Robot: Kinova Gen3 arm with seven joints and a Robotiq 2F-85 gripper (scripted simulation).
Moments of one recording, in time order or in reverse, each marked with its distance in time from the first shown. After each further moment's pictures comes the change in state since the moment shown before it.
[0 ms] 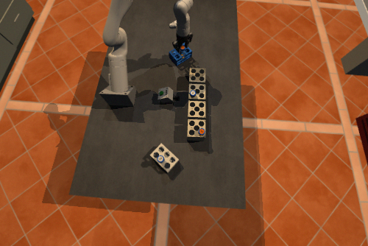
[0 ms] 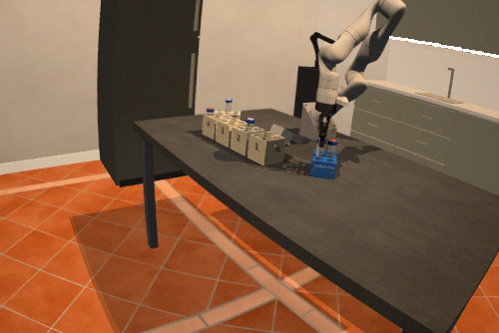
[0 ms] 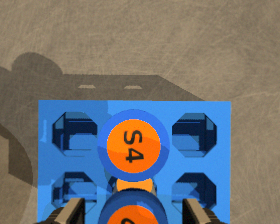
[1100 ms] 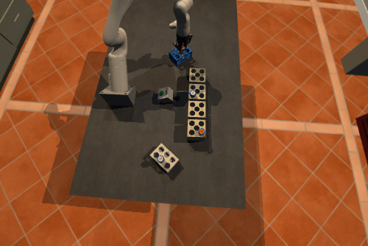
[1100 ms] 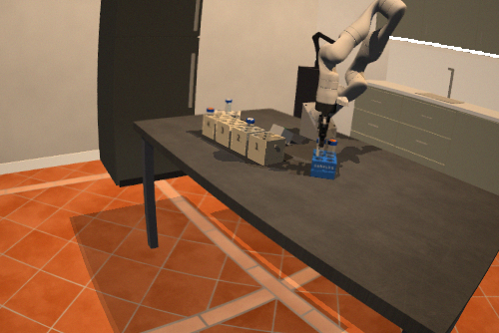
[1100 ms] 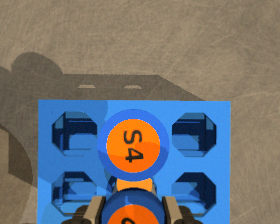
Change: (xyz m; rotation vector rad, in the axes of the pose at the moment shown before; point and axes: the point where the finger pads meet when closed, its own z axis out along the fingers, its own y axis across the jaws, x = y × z) arm 0.000 0.000 0.000 0.000 0.000 0.000
